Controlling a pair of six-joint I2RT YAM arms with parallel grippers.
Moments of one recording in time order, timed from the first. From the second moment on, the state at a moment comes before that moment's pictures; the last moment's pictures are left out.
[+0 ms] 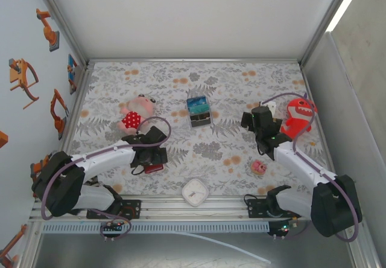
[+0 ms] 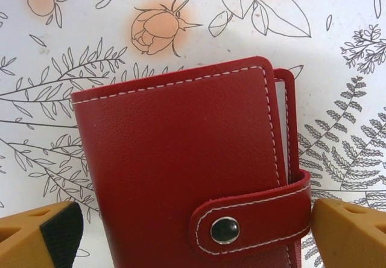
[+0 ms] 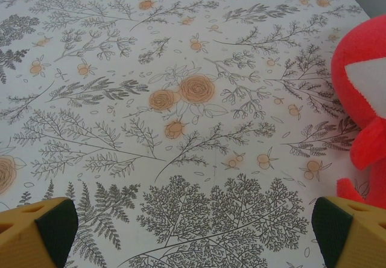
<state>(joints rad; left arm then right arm) -0.78 1.33 0.64 -0.67 -0.23 -0.84 0.37 1.14 0.60 -0.16 0.44 0.37</state>
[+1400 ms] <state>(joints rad) -0.78 1.22 0.56 -0.39 -0.12 -0.69 0.37 1.08 0.60 -0.20 0.21 0.55</state>
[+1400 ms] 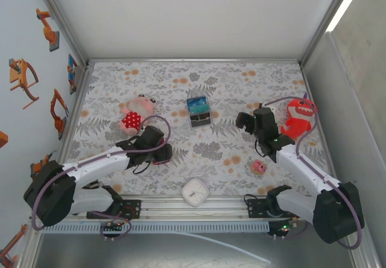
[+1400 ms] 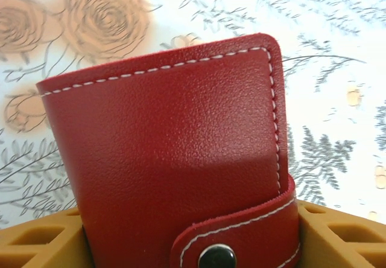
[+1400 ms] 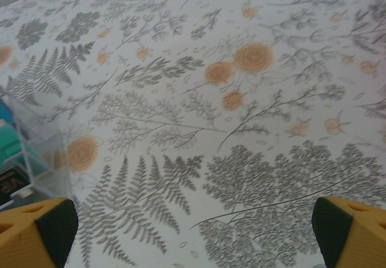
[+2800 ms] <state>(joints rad) -0.81 1.19 0.59 0.06 0.09 -0.30 0.68 1.50 0.90 0.06 -0.51 0.74</state>
